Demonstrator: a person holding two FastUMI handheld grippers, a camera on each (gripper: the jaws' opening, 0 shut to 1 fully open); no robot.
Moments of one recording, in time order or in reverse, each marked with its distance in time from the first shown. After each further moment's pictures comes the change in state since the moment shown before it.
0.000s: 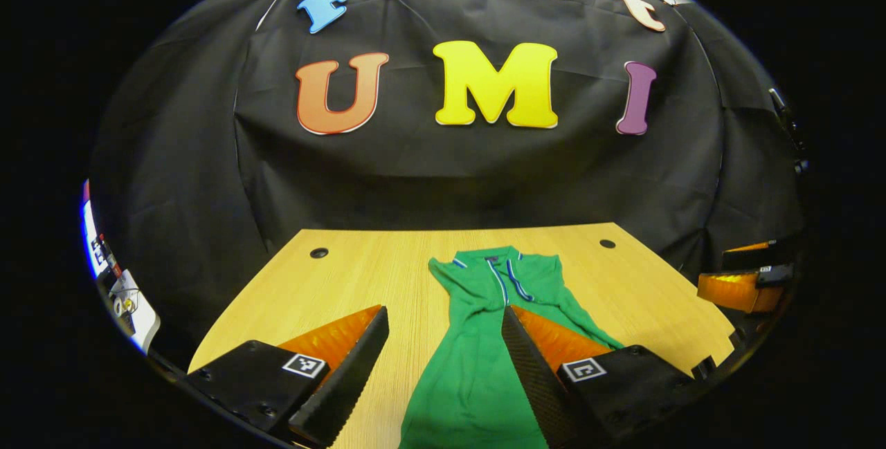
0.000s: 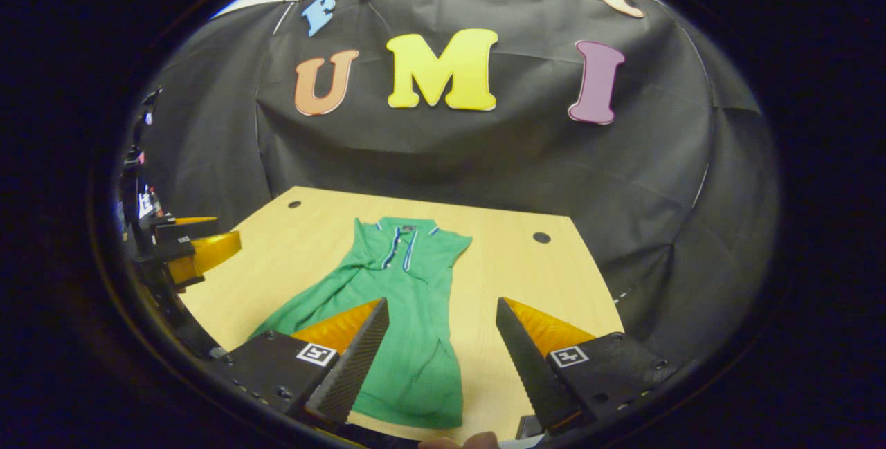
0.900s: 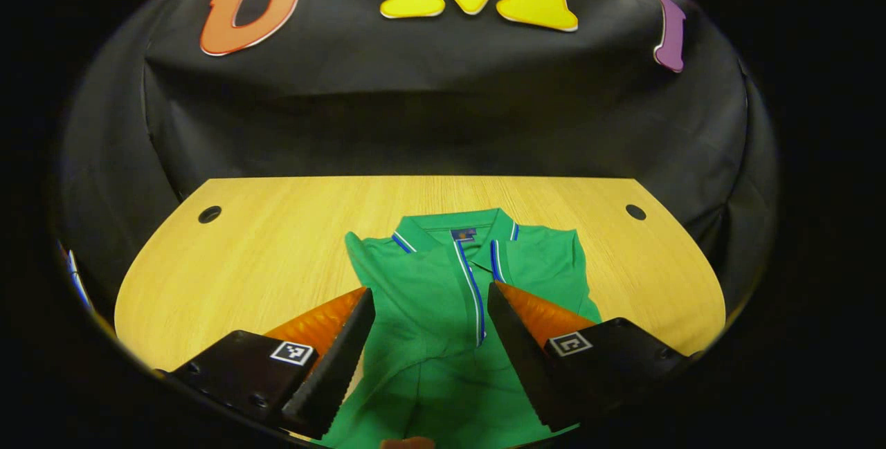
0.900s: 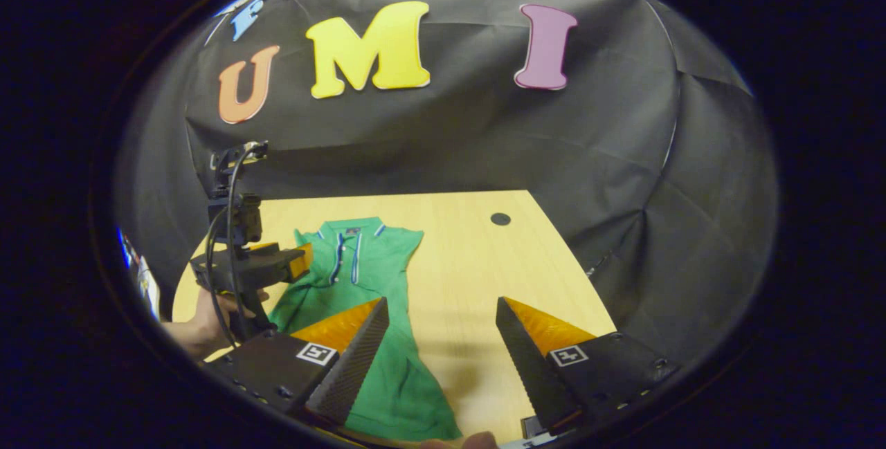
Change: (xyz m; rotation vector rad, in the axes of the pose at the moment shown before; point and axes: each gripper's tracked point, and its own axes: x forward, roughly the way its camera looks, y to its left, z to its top) left arm 0.252 -0.056 0.009 -0.100 0.128 0.029; right arm 0.061 -0.043 0.050 0.157 0.063 -0.168
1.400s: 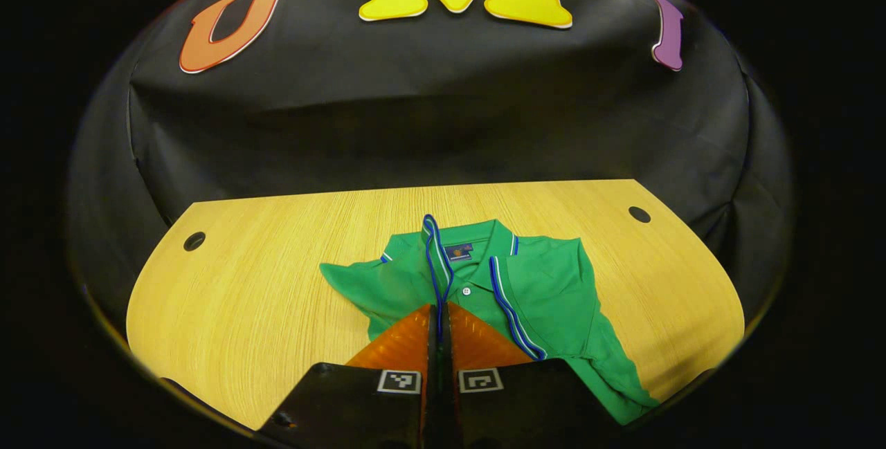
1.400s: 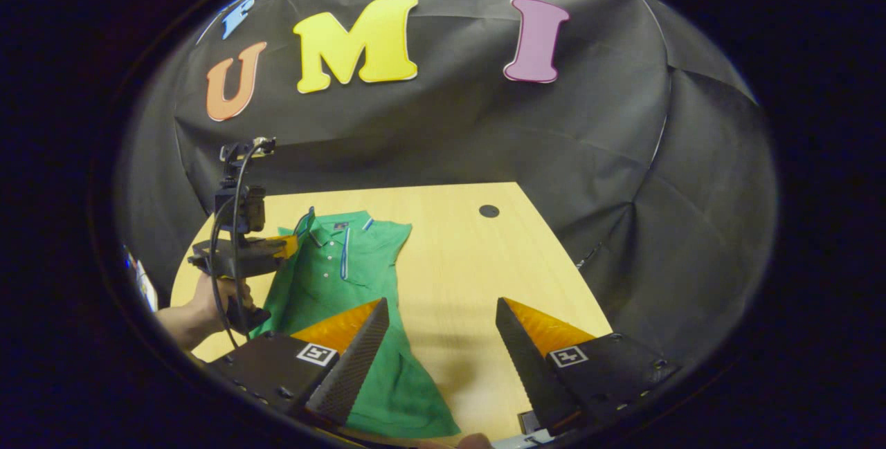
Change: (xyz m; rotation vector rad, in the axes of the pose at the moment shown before) left arm 0.050 -0.020 -0.016 0.081 0.097 -0.074; right arm 0.002 -0.021 -0.012 0.032 0.064 -0.071
